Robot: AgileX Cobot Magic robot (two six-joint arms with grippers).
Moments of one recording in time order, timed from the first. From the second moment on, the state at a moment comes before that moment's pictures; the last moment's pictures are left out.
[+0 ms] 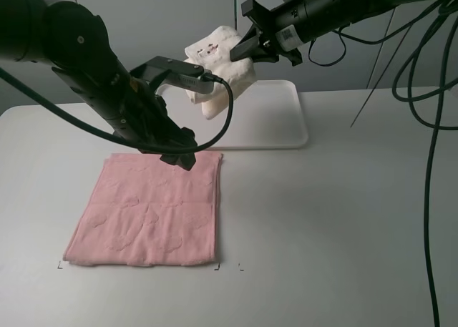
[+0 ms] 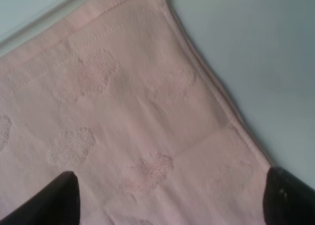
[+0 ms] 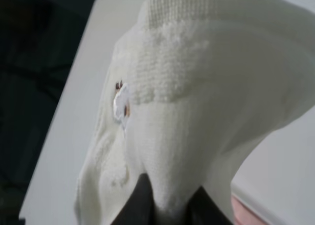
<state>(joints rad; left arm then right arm) -0.62 1.74 -1.11 -0.06 0.64 0.00 0.24 2.13 -1.69 1.13 0.95 -0.61</state>
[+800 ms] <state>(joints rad) -0.62 1.74 -1.11 -0.06 0.64 0.01 0.26 2.59 -2.09 1.00 0.87 -0.45</state>
